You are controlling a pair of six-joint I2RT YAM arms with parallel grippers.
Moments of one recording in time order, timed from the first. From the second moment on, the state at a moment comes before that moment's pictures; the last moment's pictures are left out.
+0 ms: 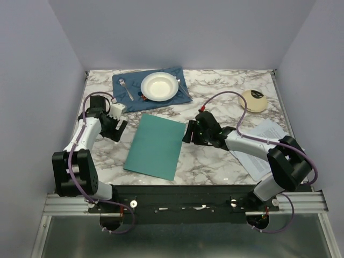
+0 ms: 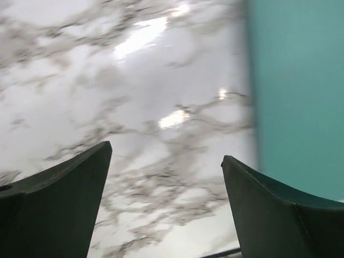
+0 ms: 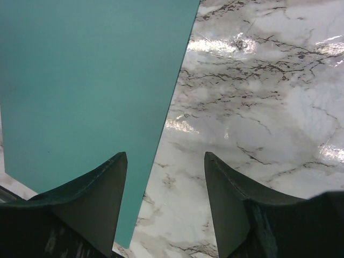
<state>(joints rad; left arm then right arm) 0.08 1.42 1.01 -0.76 0.24 0.52 0.71 1.55 0.87 -0.12 0.03 0.74</state>
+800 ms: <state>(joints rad) -0.39 1.33 0.69 -0.52 -0.13 0.55 0.73 1.52 0.70 -0.04 0.01 0.88</state>
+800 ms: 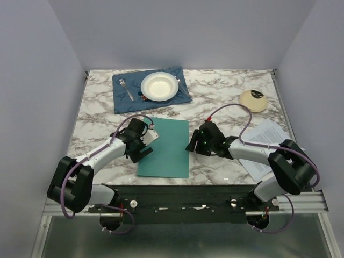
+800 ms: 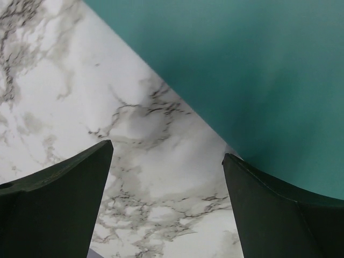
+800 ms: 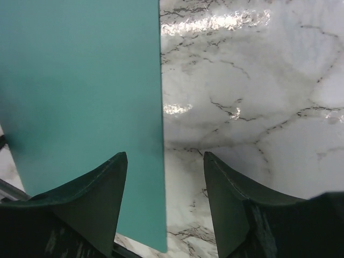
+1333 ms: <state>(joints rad) -0.85 1.36 0.82 -0.64 -0.11 0.36 0.73 1.07 0.54 -0.19 0.09 0.93</state>
